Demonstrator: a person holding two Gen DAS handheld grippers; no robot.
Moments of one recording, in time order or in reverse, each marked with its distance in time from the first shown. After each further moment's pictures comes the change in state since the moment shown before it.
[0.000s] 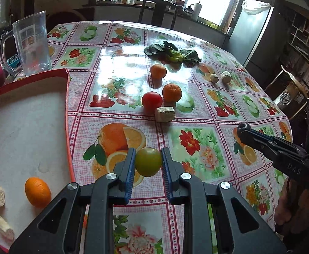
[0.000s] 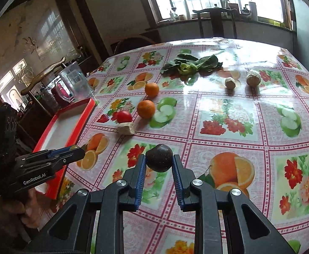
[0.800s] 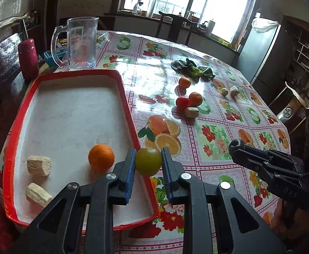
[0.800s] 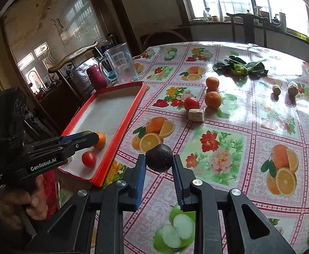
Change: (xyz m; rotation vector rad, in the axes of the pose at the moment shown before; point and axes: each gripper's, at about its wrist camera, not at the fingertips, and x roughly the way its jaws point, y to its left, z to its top) left arm -0.068 0.054 -0.035 -0.078 -0.090 0.053; right arm -0.003 0.097 -0.023 -0.124 0.028 0.118
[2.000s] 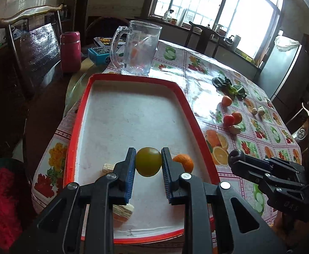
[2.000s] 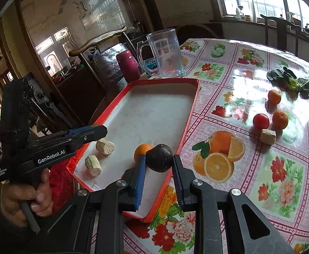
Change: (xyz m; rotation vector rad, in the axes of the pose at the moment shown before) left arm -0.024 0.094 0.006 -0.117 -0.039 0.108; right arm 0.064 0.086 0.028 -0.112 0.061 0.117
